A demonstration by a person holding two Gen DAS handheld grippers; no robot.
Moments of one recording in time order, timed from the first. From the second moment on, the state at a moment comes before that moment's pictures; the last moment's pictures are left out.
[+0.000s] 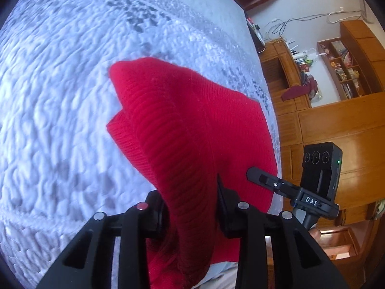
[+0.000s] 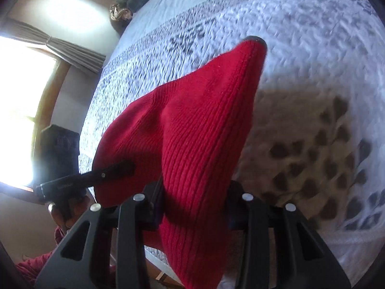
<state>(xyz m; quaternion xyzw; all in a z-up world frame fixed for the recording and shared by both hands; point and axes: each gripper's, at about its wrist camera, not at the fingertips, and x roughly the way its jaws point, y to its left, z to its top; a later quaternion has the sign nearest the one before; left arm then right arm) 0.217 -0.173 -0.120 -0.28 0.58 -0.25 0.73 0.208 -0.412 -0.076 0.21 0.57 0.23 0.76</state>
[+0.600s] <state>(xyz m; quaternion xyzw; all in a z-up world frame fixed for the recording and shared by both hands) 0.193 -0.184 -0.163 -0.19 0.61 -0.19 0.74 0.172 -0.465 -0.132 0.24 0.58 0.21 0.75</state>
